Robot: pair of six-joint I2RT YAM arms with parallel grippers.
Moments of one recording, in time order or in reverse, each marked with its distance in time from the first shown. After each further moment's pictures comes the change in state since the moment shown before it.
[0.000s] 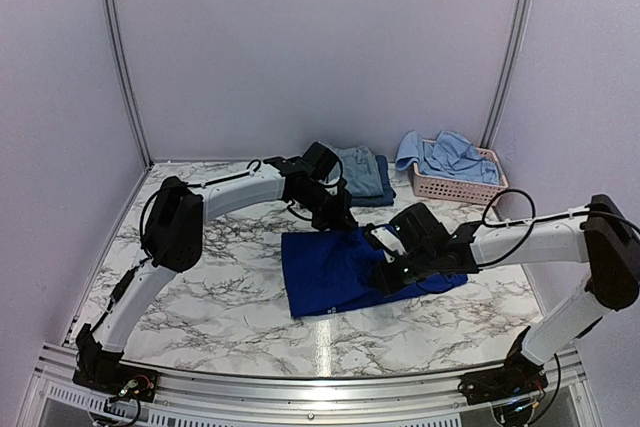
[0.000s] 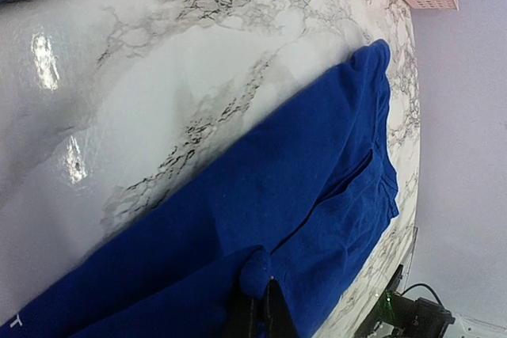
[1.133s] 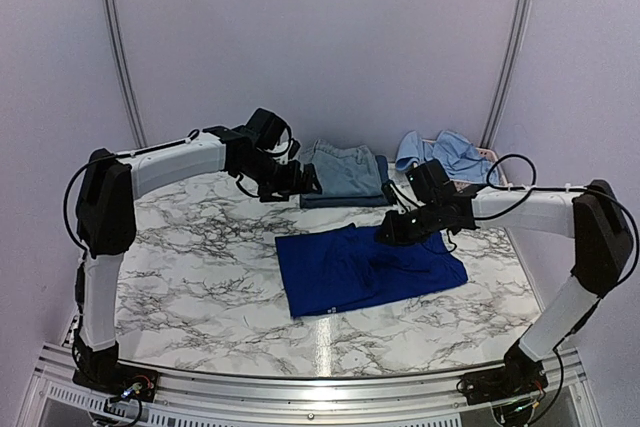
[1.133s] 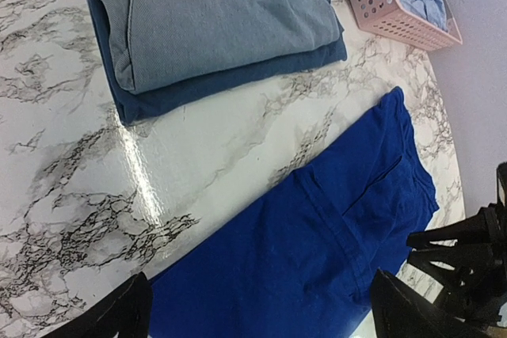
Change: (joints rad) left arm 0.130 -0.458 -0.452 0.023 -0.214 0.276; right arm -0.211 0.096 0.250 -0.103 -0.106 0.105
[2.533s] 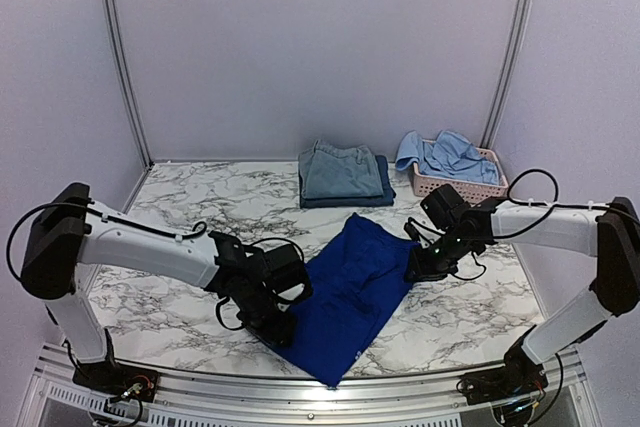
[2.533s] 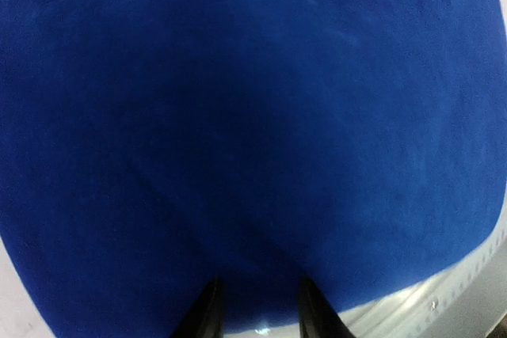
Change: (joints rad) left arm -0.481 -0.332 -0.763 -0.026 -0.132 0.031; right arm -0.027 -0.143 -0.155 -0.299 0.049 -0.024
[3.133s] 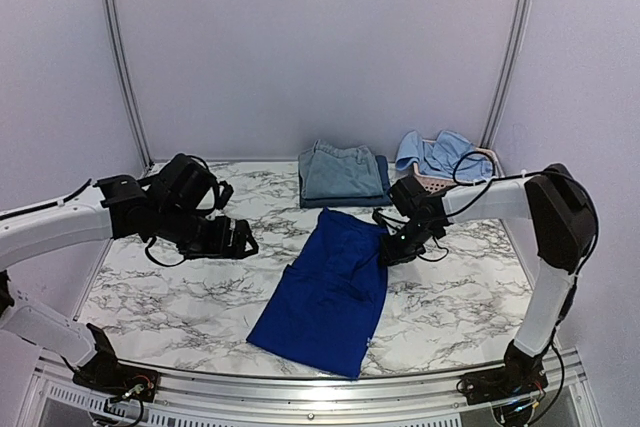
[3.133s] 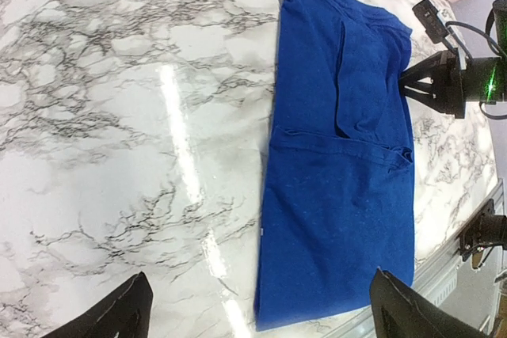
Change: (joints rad) left arm 0.308 -0.487 -0.080 -0.018 -0.088 -0.150; right arm 0.000 0.381 0.237 0.132 0.041 -0.143
